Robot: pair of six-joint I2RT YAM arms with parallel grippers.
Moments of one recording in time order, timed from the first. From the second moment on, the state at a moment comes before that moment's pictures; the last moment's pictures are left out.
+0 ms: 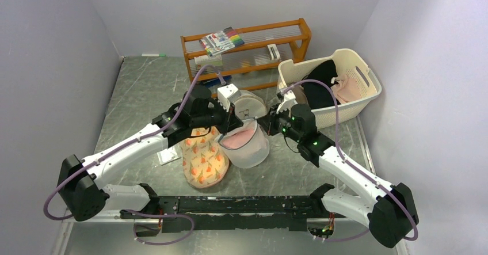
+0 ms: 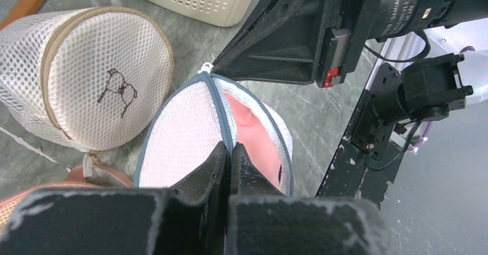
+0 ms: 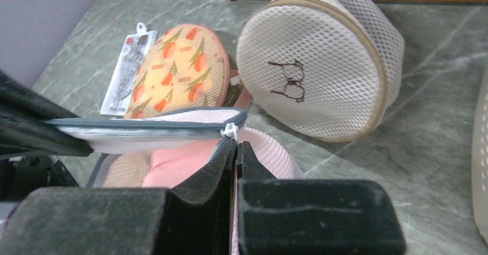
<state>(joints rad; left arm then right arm) -0.80 1.27 1.04 -0.19 0.33 -0.17 0.57 1.01 0.62 0.09 -0.20 0.31</state>
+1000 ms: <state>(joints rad) -0.81 1.39 1.08 -0.24 0.33 -0.21 0.53 0.99 0.56 0.19 -0.50 0.30</state>
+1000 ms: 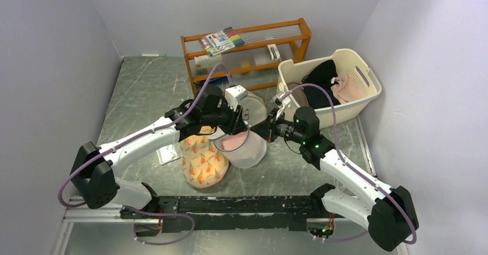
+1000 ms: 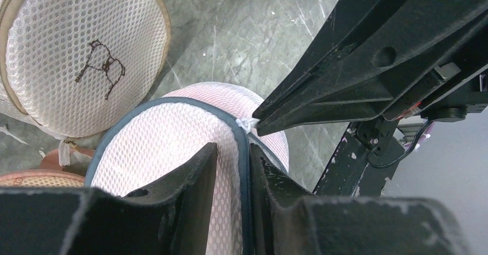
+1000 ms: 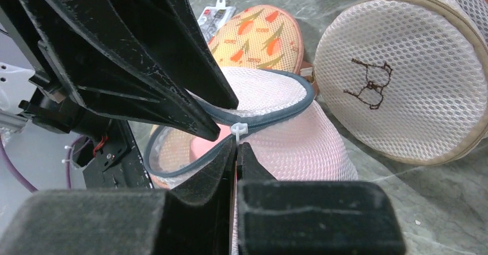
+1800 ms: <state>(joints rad) -0.81 1.23 1.03 -0.21 0.31 -0.18 0.46 1.10 0.56 0.21 -0.39 0.40</state>
